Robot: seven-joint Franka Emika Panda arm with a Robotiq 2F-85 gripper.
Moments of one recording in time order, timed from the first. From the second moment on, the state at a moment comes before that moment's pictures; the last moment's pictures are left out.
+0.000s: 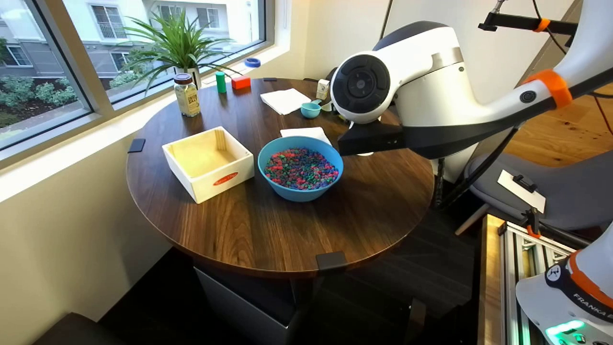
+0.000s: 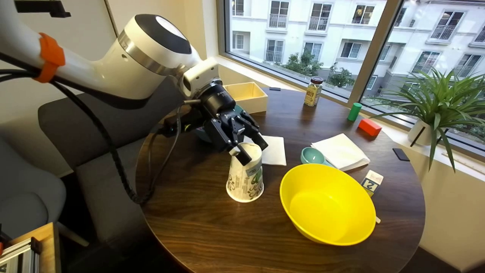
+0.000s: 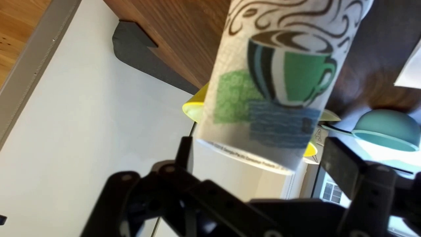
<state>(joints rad) 0.14 0.11 0.12 -2.11 -1.16 1.84 1.78</state>
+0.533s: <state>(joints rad) 0.11 0.02 0.11 -2.09 -1.03 1.93 1.71</state>
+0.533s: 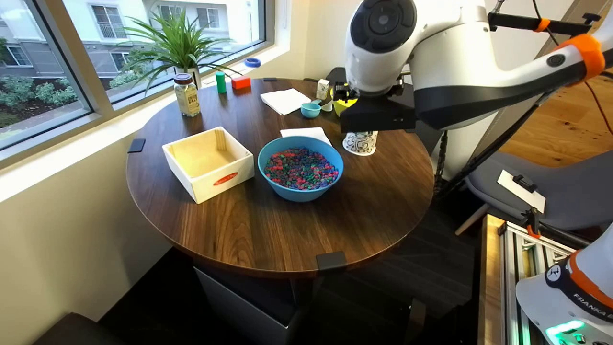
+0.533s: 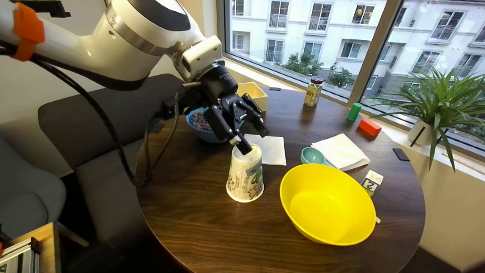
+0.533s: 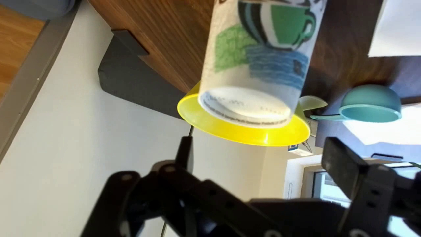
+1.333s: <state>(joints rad) 0.03 -0.22 -0.01 -2.17 -0.57 2.27 1.40</state>
